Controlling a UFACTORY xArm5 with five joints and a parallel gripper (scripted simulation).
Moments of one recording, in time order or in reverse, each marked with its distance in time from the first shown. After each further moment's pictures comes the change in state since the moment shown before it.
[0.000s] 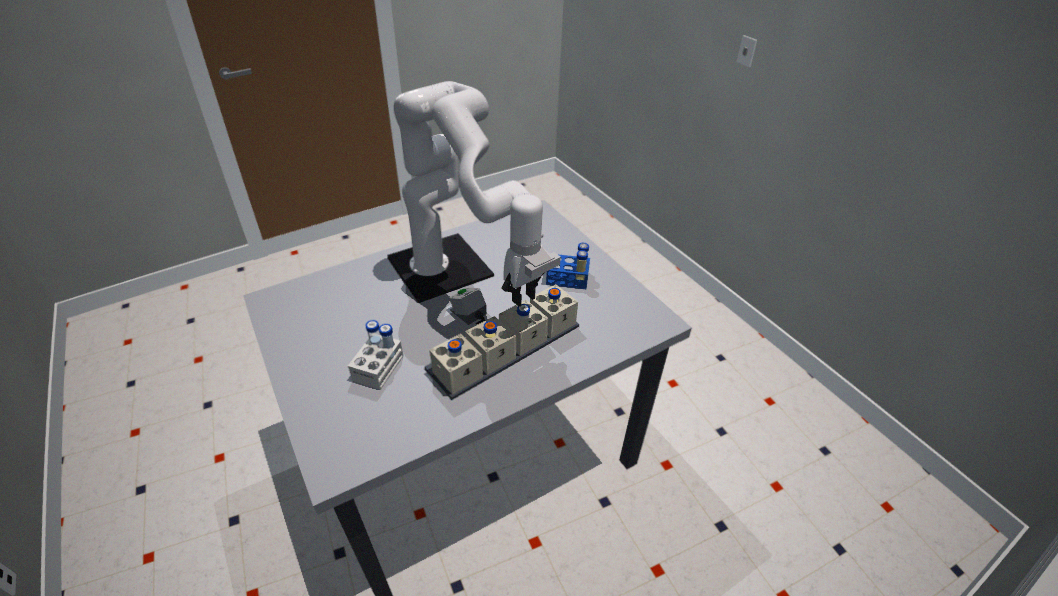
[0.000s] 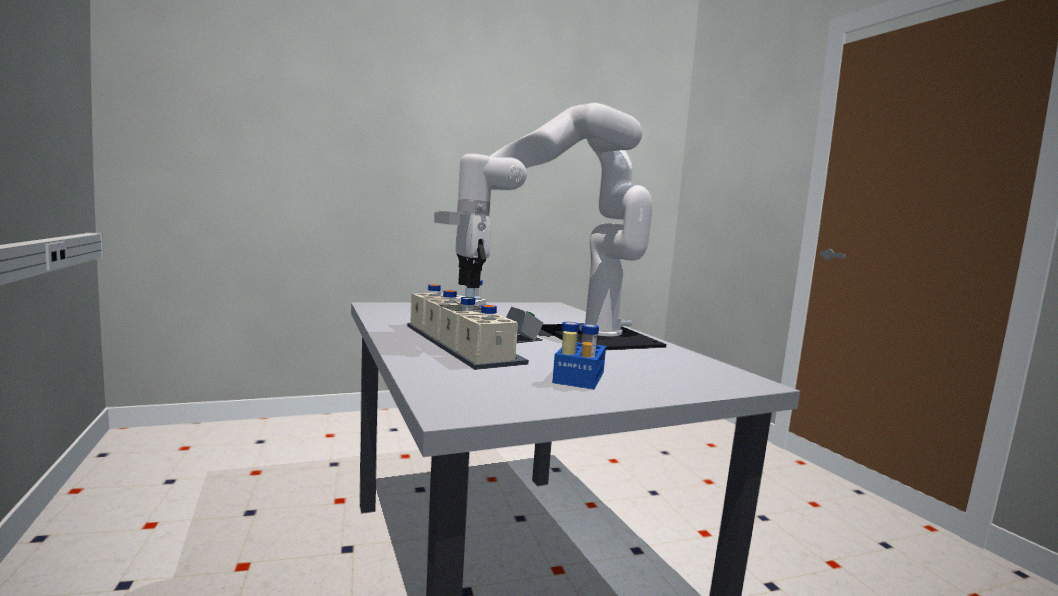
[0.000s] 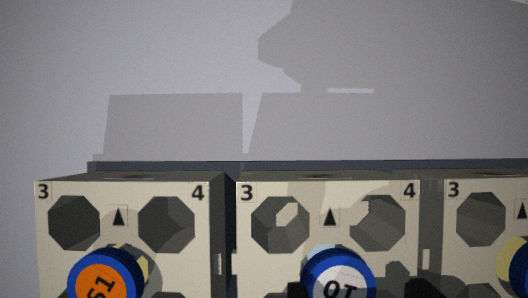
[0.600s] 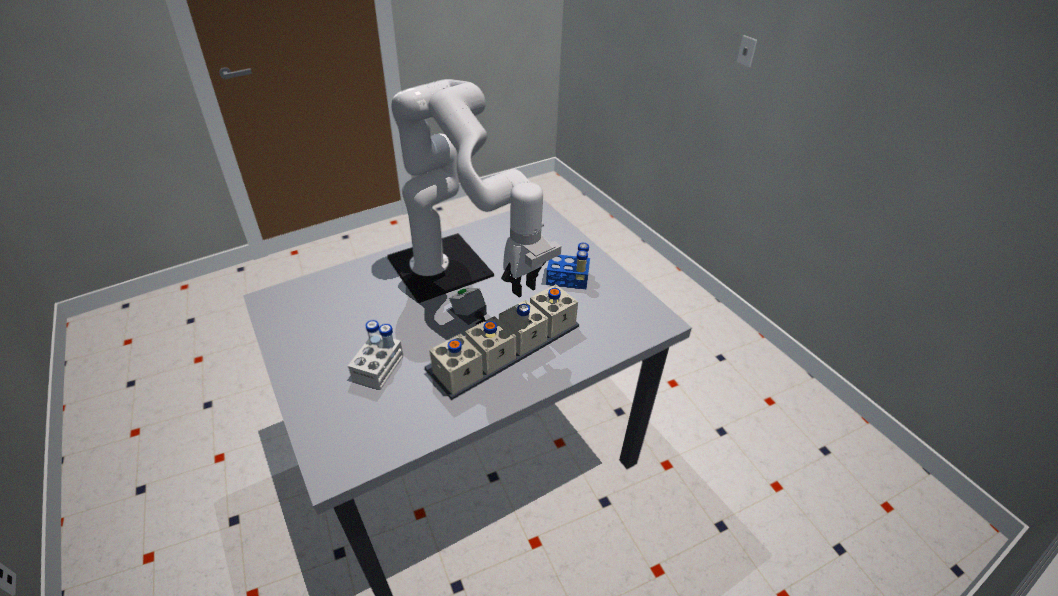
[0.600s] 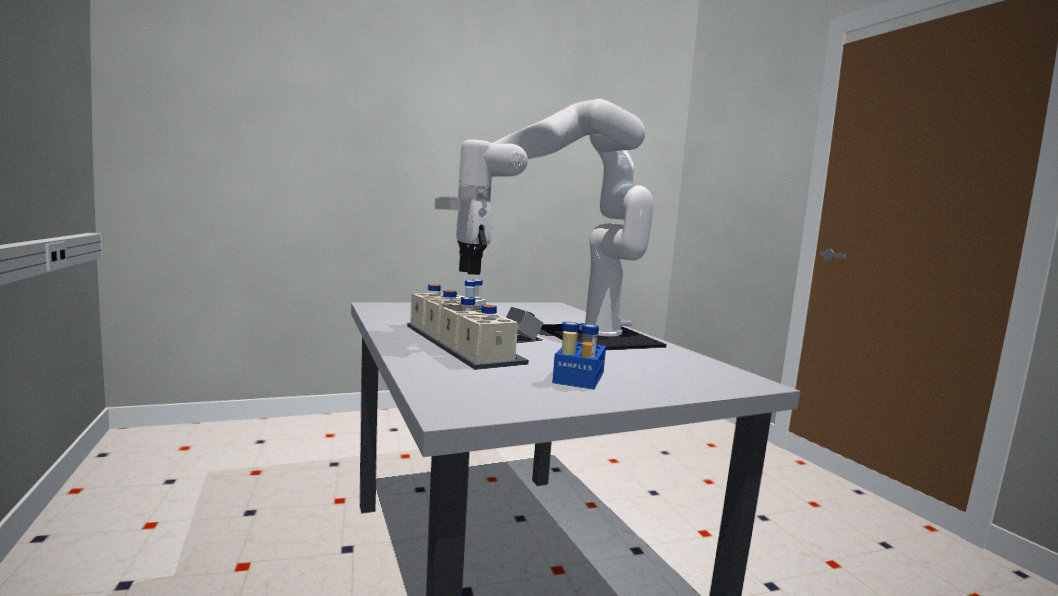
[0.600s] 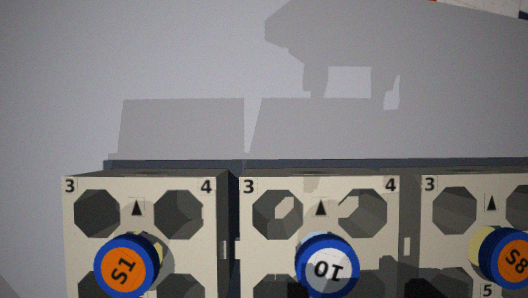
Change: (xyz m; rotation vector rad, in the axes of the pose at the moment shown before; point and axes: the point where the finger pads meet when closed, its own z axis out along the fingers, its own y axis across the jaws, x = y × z) arm 0.000 0.000 -0.032 0.000 0.000 0.000
